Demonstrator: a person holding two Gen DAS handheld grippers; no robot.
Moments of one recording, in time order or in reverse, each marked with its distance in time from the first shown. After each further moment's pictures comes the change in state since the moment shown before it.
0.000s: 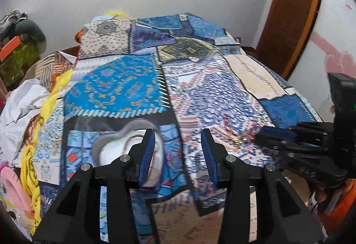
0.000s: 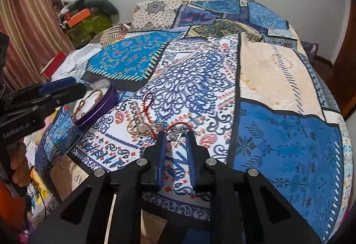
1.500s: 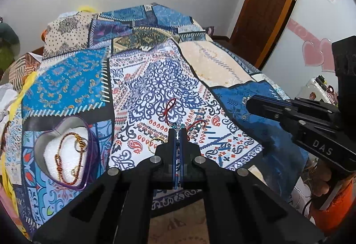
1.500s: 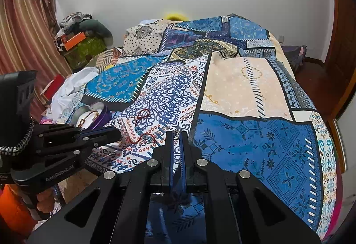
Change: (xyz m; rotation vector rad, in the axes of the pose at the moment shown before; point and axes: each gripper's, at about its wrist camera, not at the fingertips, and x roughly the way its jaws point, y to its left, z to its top) left arm 0.016 -0.067 -0.001 0.054 0.045 -0.145; right arm -0.052 -0.033 -0.004 0.076 -0.140 -0.021
